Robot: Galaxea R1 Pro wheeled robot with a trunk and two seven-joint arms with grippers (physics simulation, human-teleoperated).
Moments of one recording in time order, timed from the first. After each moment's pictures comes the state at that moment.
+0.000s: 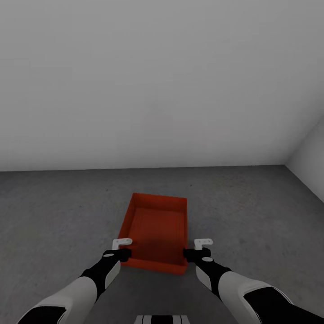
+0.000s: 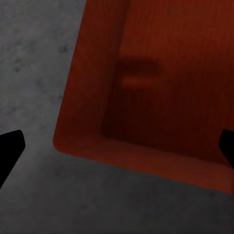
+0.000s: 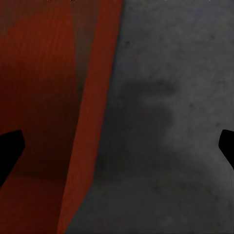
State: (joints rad) left arm -0.74 -0.09 -0.01 -0.23 0.06 0.10 0.19; right arm -0.83 0.14 0.17 0.00 -0.12 -0.13 -0.14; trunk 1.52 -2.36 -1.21
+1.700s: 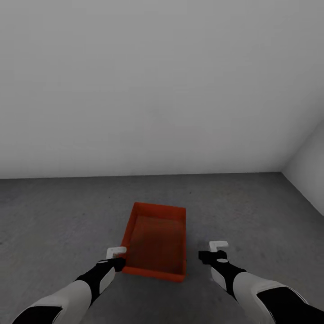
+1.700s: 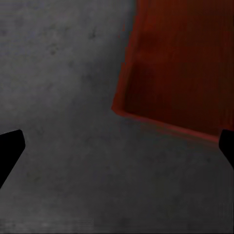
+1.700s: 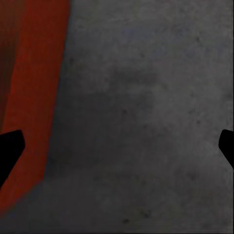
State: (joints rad) left arm -0.74 -0.05 -0.01 -0.14 0.11 0.11 0.19; right arm -0.83 0.04 0.17 0.03 -0.12 -0.13 -0.14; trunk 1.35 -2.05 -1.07
